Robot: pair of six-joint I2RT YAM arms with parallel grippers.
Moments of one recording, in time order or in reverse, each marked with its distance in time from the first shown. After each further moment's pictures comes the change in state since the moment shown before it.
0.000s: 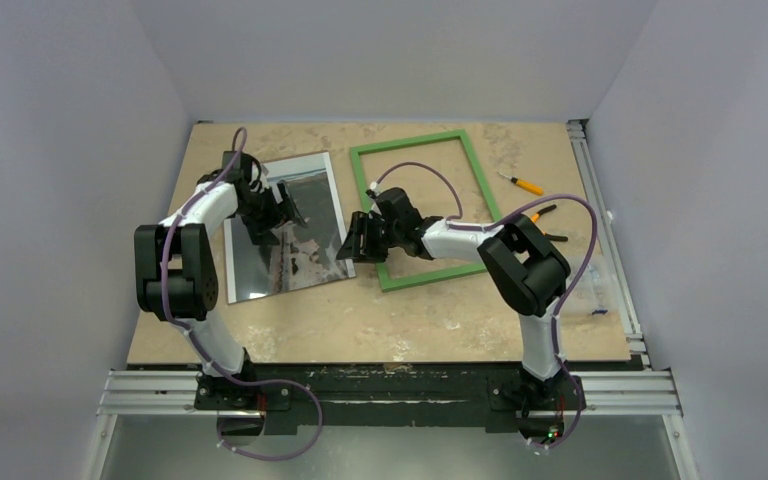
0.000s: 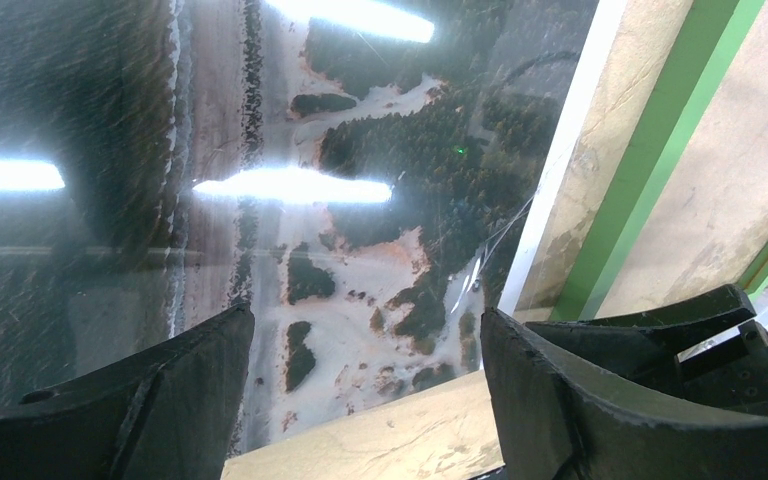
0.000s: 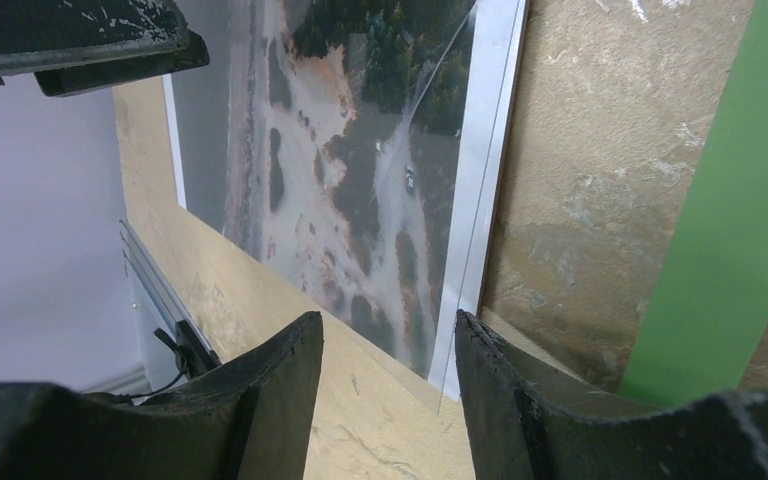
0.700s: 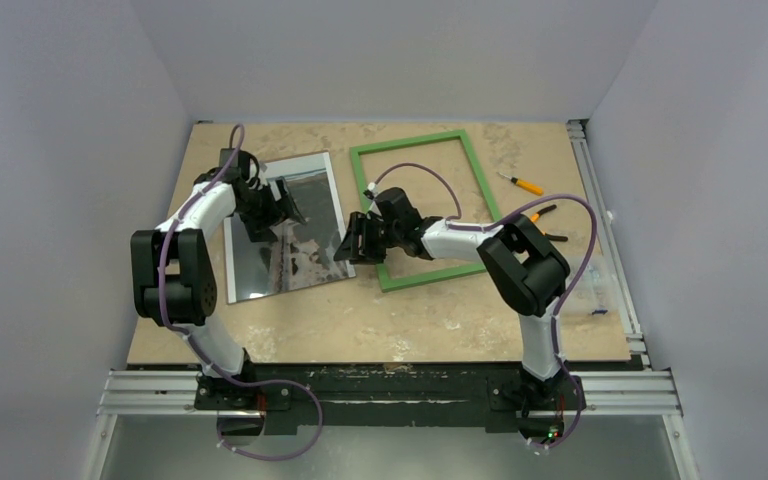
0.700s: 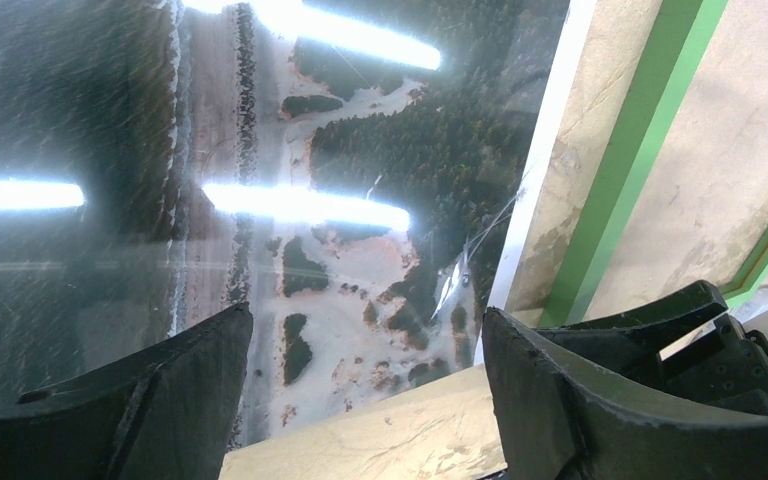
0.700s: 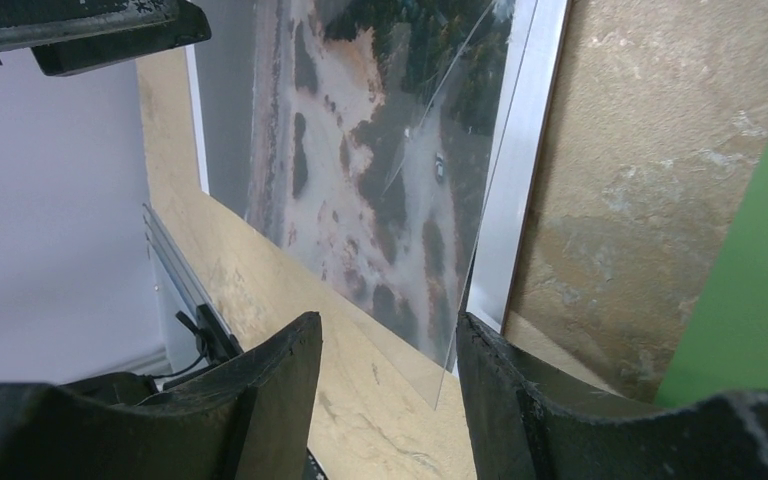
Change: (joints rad) left arm 0.000 -0.036 0.003 -0.003 -0.007 0.008; right arm 0.002 0.002 0.002 0.014 -0.053 0.019
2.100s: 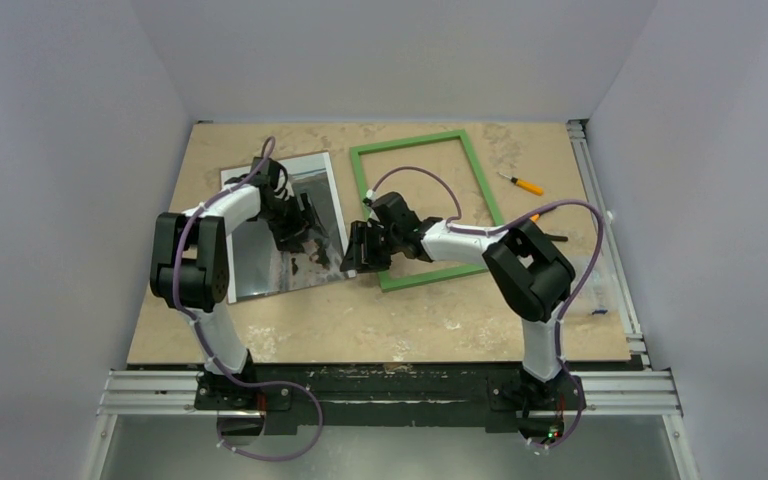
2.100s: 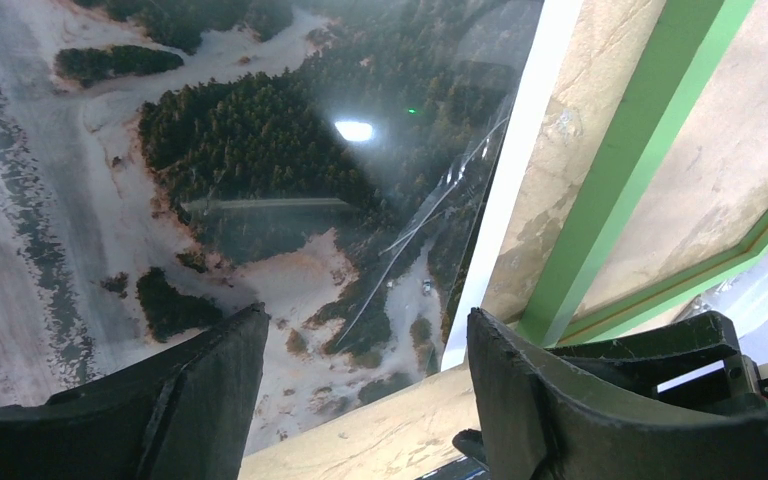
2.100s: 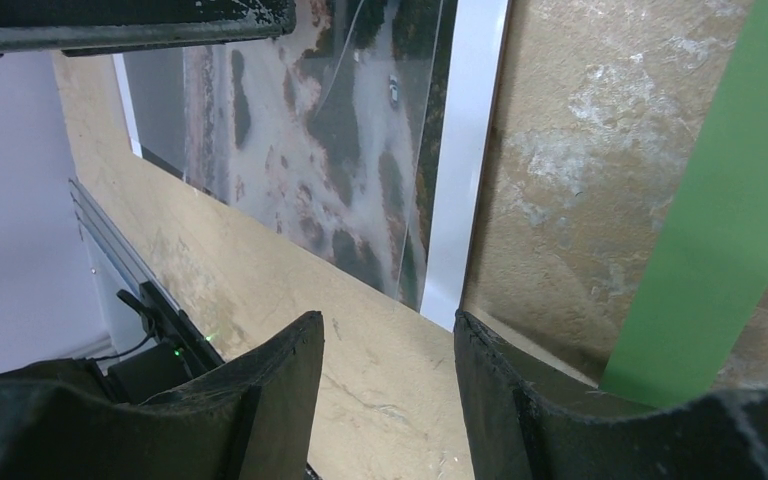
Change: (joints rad) left arm -0.122 0.110 -0.015 0.047 0.053 -0.084; right arm 0.027 -0.048 -0.003 -0.163 0.068 -0.071
